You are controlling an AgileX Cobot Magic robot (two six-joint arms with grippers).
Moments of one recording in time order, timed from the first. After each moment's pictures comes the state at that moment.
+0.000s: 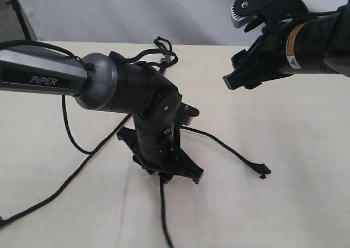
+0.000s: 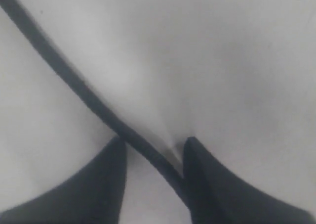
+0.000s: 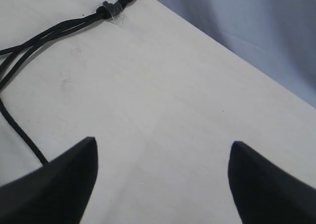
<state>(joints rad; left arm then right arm) -0.72 2.05 -1.30 0.03 0.79 -0.30 0.43 1.41 -0.92 -0.86 0.42 0.61</state>
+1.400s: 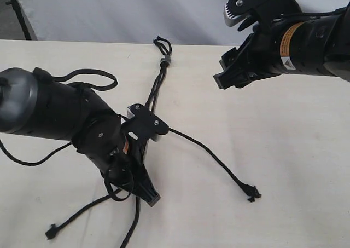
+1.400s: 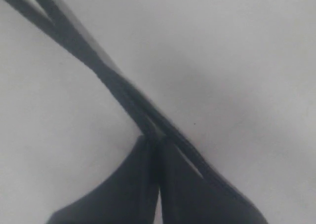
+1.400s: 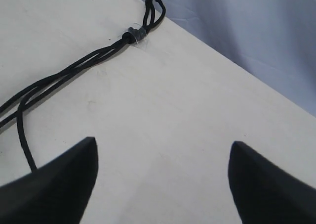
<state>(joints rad) -0.67 1.82 -0.91 0.04 0.47 -0.02 0.43 1.41 -0.91 -0.86 0.31 0.61</state>
